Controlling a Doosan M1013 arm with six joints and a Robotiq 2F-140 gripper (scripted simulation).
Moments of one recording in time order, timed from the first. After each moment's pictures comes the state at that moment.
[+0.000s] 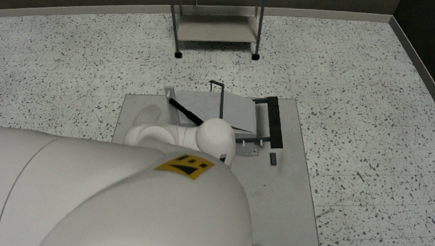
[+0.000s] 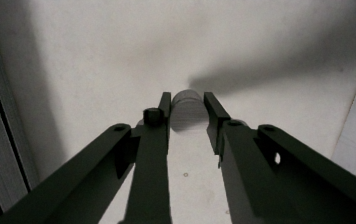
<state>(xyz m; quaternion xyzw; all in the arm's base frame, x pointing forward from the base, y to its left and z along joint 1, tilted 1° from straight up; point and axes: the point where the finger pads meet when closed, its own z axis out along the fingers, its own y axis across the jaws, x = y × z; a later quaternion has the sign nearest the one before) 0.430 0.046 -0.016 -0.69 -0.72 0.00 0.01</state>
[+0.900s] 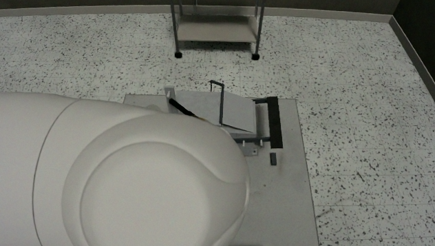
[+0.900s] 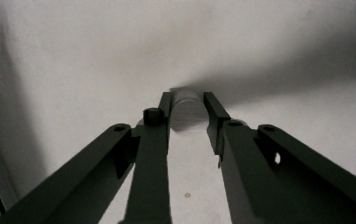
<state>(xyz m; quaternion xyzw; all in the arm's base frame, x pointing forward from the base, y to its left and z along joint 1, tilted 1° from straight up) 0.429 0.047 -0.053 -0.69 -0.72 0.00 0.01</state>
